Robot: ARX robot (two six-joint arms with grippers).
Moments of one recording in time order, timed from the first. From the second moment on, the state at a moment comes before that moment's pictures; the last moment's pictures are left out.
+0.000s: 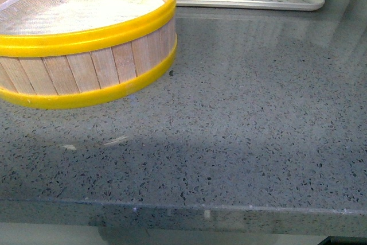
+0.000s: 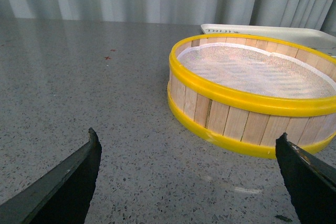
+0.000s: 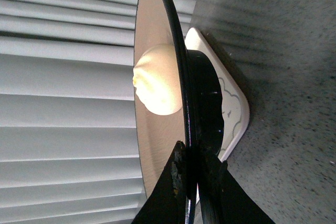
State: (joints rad) left arm 0.00 0.00 0.03 0.00 0.00 0.00; right arm -0.16 1.63 0.94 0.54 -0.37 1.33
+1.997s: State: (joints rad) left arm 0.00 0.00 0.03 0.00 0.00 0.00; right arm -0.01 2.01 1.35 0.45 -0.35 1.39
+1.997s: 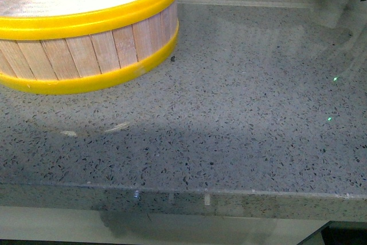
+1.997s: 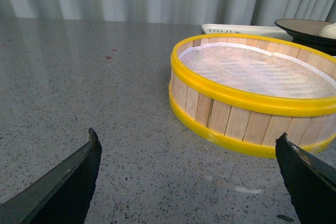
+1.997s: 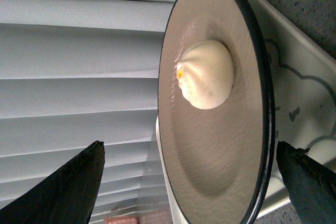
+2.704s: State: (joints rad) left arm 0.00 0.00 0.03 0.00 0.00 0.00; right arm -0.23 1.01 0.61 0.24 -0.18 0.76
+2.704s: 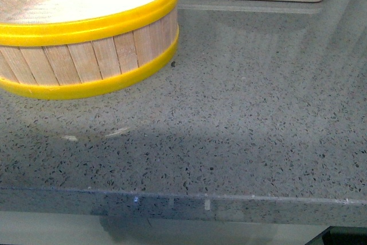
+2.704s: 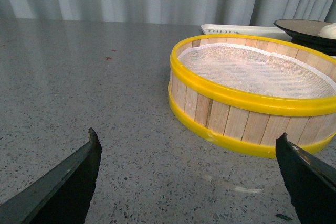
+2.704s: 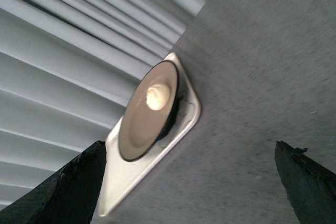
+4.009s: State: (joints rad) left arm 0.00 0.00 0.03 0.00 0.00 0.00; right arm 0.00 0.06 0.06 0.00 0.00 -0.01
